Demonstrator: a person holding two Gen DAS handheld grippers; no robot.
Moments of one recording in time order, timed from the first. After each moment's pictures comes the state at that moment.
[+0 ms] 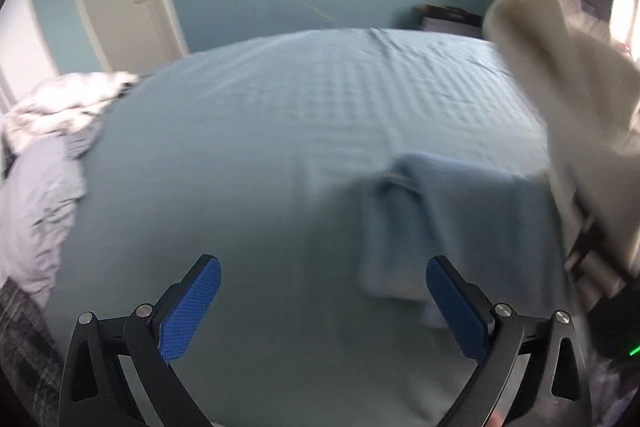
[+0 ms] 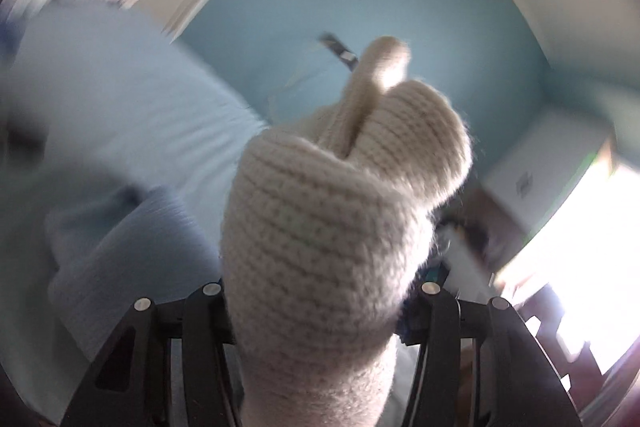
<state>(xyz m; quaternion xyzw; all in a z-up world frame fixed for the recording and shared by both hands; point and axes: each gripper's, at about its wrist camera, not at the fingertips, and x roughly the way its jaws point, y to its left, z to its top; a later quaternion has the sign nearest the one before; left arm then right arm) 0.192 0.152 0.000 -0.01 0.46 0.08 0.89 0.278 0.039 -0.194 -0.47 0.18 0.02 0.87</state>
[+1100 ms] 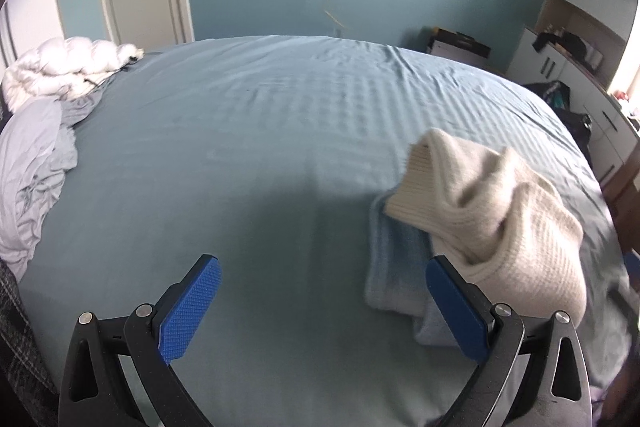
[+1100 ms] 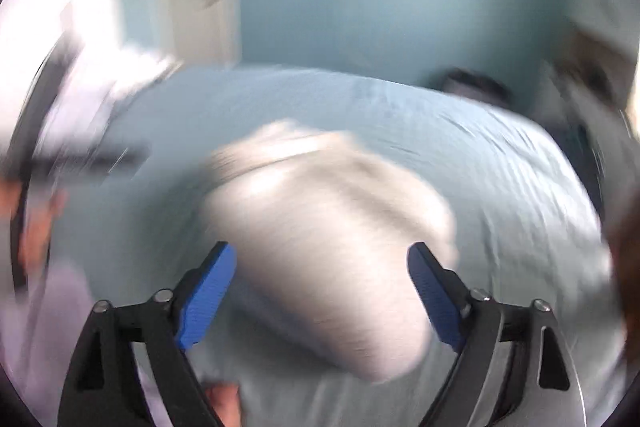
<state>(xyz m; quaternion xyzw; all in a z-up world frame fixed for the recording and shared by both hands) 0.196 0.185 0.002 -0.08 0.45 0.06 0.89 0.283 -0.119 -0.092 0.00 0.39 0.11 0.91</state>
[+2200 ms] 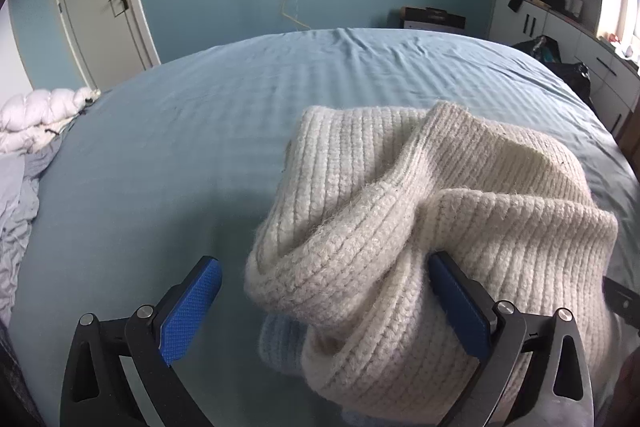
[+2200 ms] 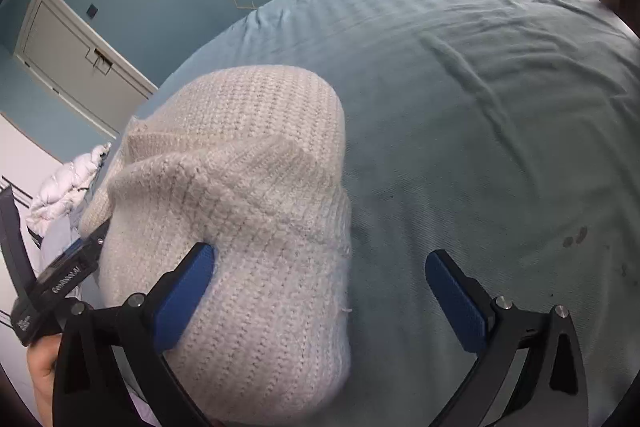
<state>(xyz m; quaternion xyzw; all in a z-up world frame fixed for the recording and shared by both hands) 0.260 0.077 -0.068 0.00 0.44 0.04 0.90 0.309 -0.191 -0.207 0.20 0.51 0.08 0.83</state>
